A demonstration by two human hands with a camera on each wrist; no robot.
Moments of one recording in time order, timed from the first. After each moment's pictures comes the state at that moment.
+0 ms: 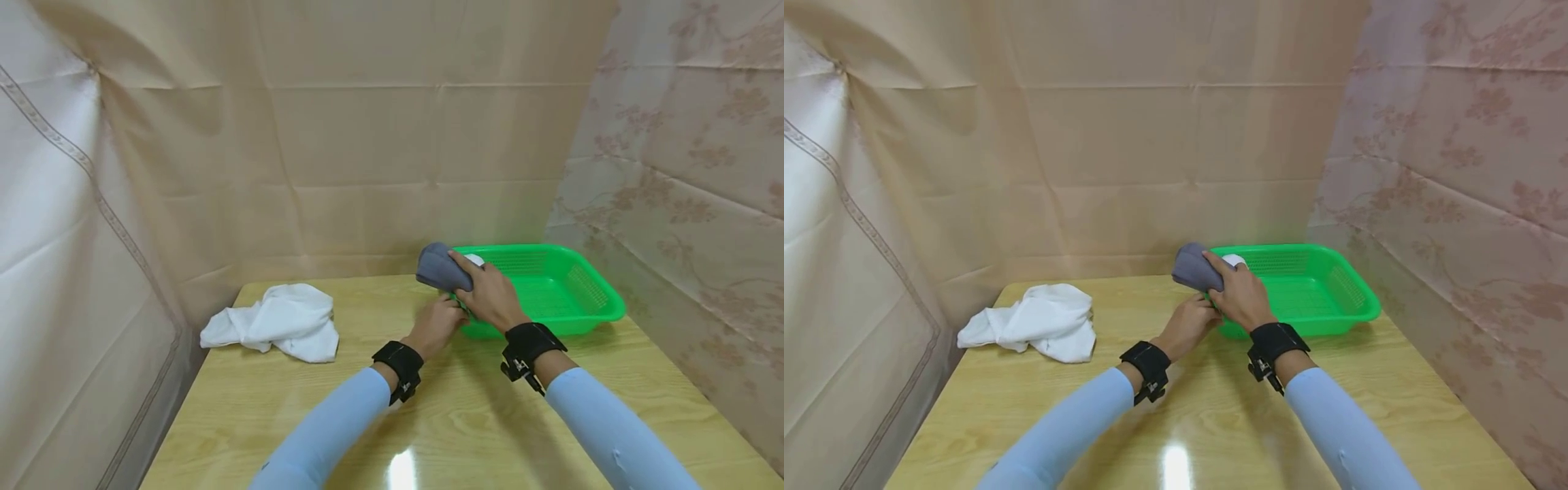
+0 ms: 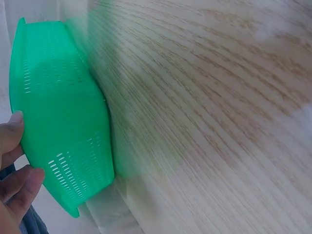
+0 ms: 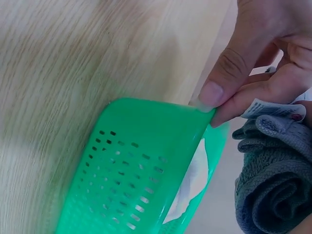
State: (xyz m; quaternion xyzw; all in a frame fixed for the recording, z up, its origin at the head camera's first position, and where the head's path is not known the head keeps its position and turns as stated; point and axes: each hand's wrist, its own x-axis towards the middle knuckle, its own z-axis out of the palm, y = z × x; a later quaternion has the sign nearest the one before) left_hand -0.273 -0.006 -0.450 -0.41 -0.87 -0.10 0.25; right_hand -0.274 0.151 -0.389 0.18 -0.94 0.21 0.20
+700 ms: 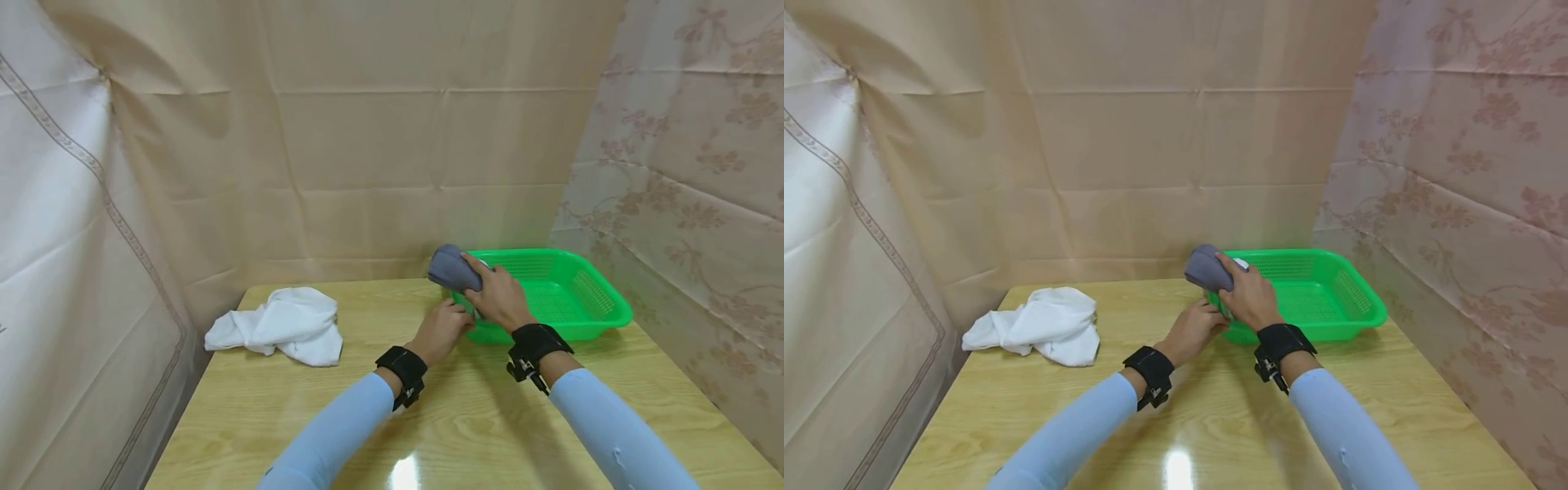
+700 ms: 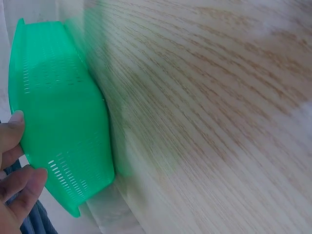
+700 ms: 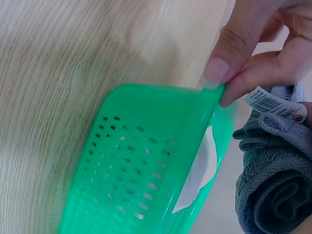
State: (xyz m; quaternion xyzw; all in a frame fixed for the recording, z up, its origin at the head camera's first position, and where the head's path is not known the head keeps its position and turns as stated) left_hand -0.272 -0.006 -0.451 -0.42 -0.87 -0.09 0.26; right_hand -0.284 0.162 -0.393 0.16 -0.95 0.20 0.19
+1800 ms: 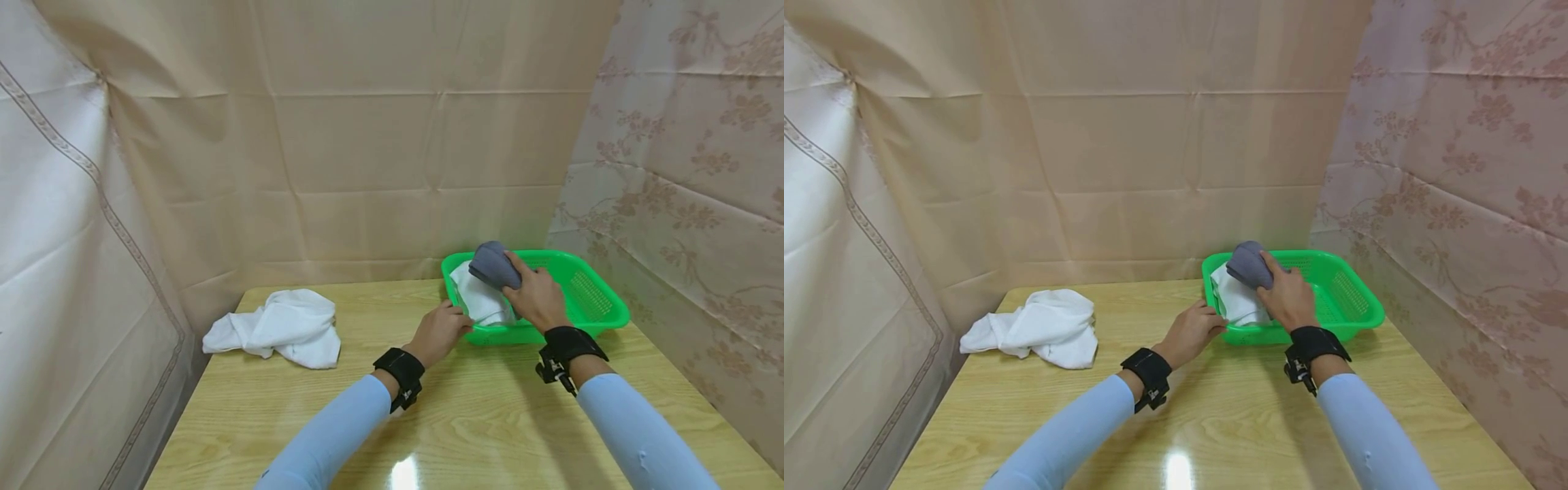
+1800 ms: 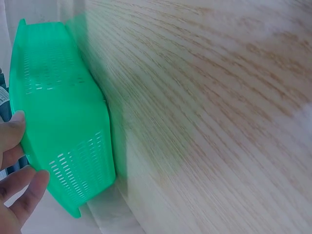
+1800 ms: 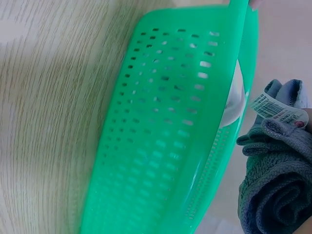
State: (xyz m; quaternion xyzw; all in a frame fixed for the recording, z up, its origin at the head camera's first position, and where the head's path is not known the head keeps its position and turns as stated) left_hand -0.268 -0.008 -0.450 -0.41 -0.87 -0.12 0.24; right_hand -0.283 0.225 -0.397 0.08 -0.95 0.22 0.21
